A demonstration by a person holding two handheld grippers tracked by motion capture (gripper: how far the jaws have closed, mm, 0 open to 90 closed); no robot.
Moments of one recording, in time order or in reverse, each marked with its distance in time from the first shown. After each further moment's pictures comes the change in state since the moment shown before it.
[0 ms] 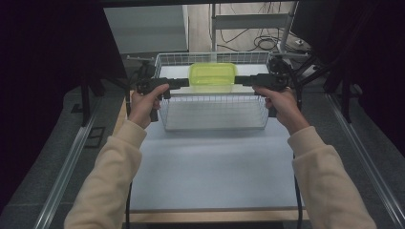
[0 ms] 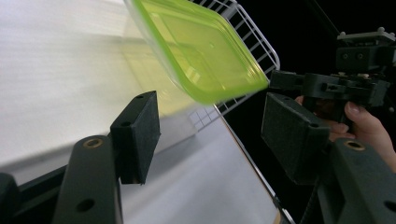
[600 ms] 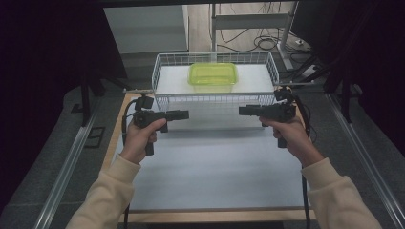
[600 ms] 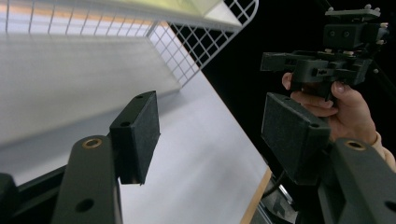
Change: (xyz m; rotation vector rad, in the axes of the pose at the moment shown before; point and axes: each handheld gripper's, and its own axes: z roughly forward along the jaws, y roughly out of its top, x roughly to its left) left arm -0.011 -0.084 -0.019 0.040 -0.054 0.034; right arm 0.007 -0.074 -0.027 0.053 0.057 -0.106
